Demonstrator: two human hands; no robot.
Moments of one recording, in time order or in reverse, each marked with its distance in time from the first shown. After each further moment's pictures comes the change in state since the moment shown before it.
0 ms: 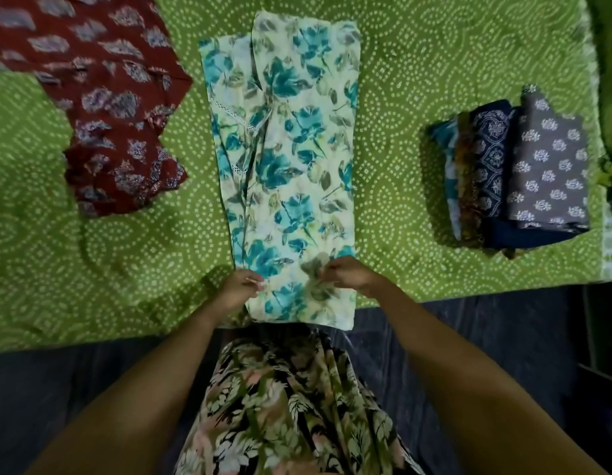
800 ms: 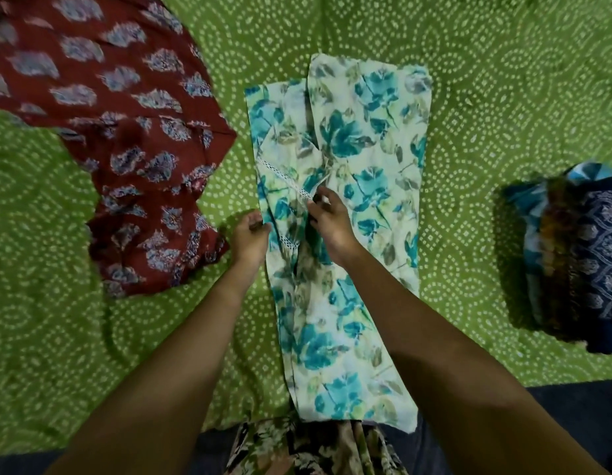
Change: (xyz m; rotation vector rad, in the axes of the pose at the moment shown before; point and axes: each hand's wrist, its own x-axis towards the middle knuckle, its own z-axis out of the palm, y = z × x) left_hand 0.148 0.138 -0.124 -0.376 0.481 0.136; right_hand 0.155 -0.233 -0.003 0.673 0.395 -0.263
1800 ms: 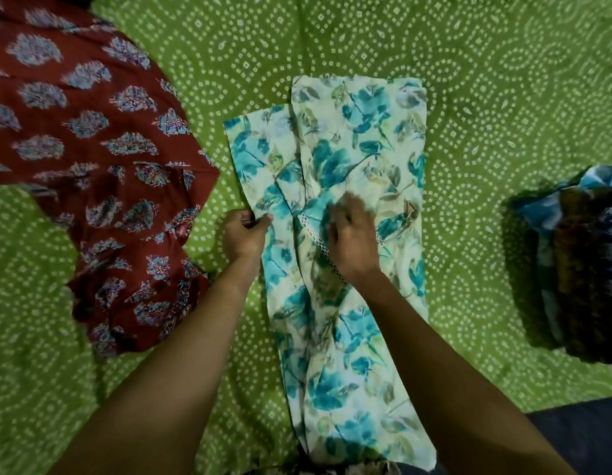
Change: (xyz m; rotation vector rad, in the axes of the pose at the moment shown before) left_hand 0.050 0.048 0.030 0.030 0.083 0.040; right_hand 0.042 0.011 -0.041 -1.122 0.260 -0.574
